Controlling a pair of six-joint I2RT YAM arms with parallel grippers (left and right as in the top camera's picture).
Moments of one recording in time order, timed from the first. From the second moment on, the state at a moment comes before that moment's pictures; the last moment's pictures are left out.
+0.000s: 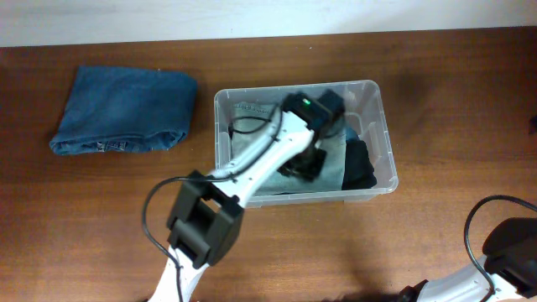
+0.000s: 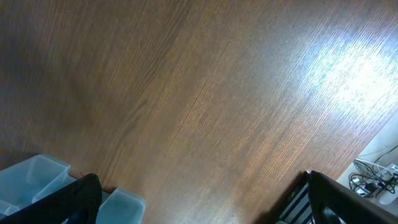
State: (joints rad) left arm -0.75 2.25 2.04 -1.40 0.07 -0.36; right arm -0.74 1.87 2.19 -1.69 0.00 0.36
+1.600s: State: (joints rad) left arm -0.51 2.20 1.92 -1.34 0.07 -0.33; right arm -0.74 1.87 2.19 -1.69 0.00 0.36
